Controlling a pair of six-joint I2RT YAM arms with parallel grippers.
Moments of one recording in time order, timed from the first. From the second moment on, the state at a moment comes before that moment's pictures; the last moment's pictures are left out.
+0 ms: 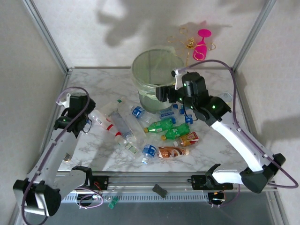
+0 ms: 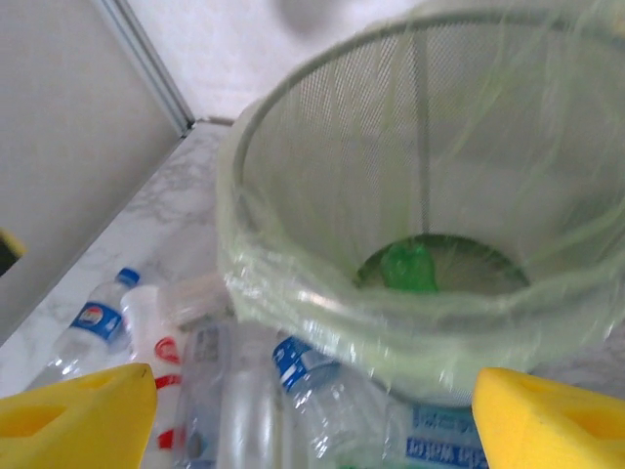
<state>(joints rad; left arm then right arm) -0.09 1.04 0.89 -0.59 -0.43 -0.87 0.72 1.24 1.41 -0.61 0.06 0.31</state>
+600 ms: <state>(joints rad) 0.08 1.33 0.82 -0.36 -0.46 -0.56 0.75 1.06 1.24 -0.53 -0.18 0.41</state>
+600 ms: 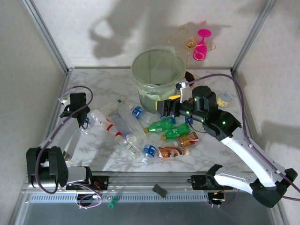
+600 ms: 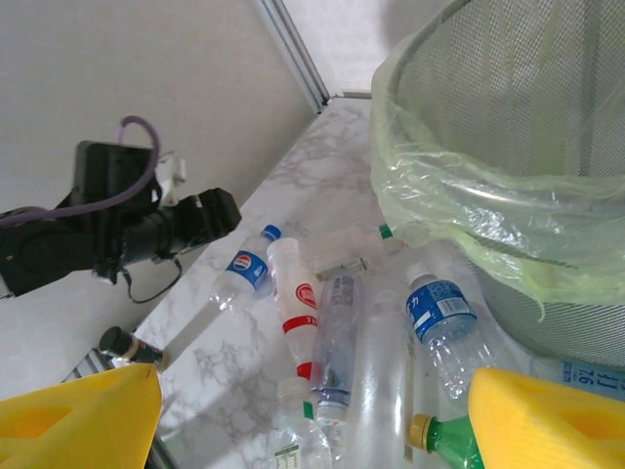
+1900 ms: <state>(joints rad) 0.17 1.58 0.79 -0.32 -0.26 -0.50 0.78 1.18 1.23 -0.48 -0.37 0.41</state>
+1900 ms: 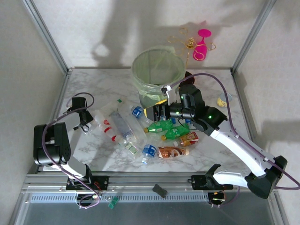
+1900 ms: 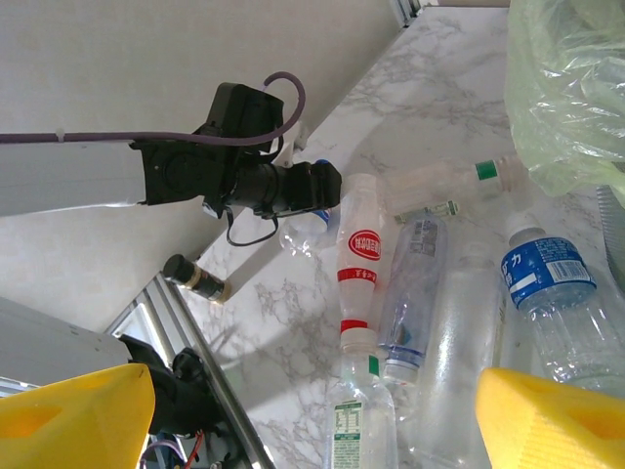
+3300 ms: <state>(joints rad) -0.40 0.91 0.95 -0.15 0.32 -0.62 0.78 1.12 1.30 -0.38 -0.41 0.47</state>
